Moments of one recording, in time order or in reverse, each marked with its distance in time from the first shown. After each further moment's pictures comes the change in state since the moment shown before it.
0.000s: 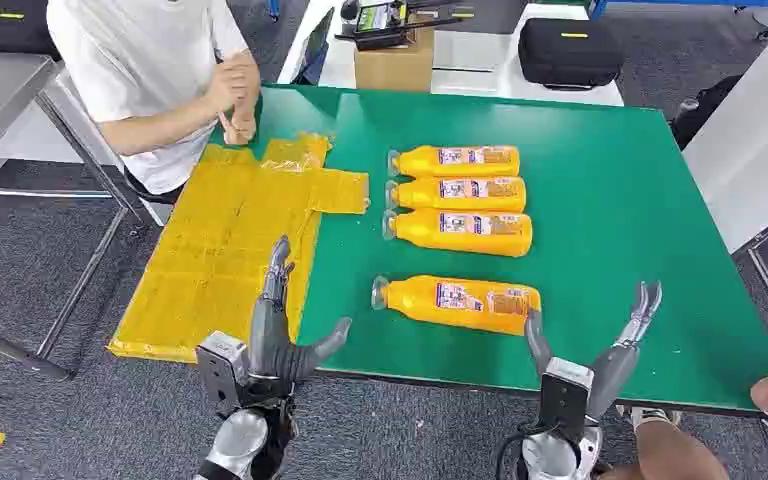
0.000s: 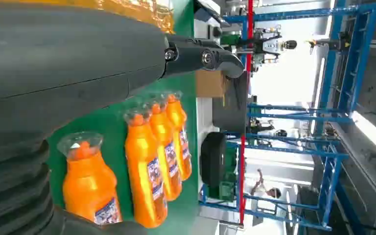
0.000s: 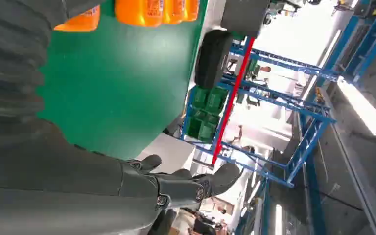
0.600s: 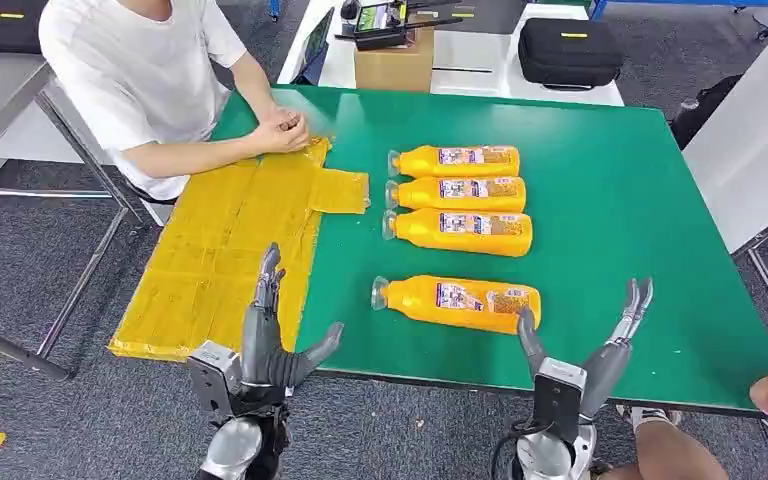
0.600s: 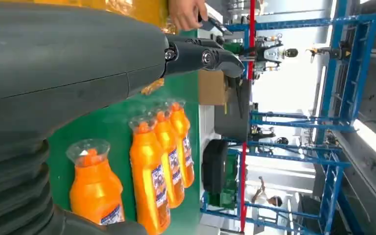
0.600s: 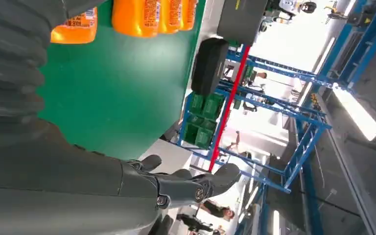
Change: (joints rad) left arm 0.034 0.007 0.015 -0.024 -0.001 0.010 -0.011; right arm -0.001 0.000 0.031 0.003 -0.004 0.000 0.000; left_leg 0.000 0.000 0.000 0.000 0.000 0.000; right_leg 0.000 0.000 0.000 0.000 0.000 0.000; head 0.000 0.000
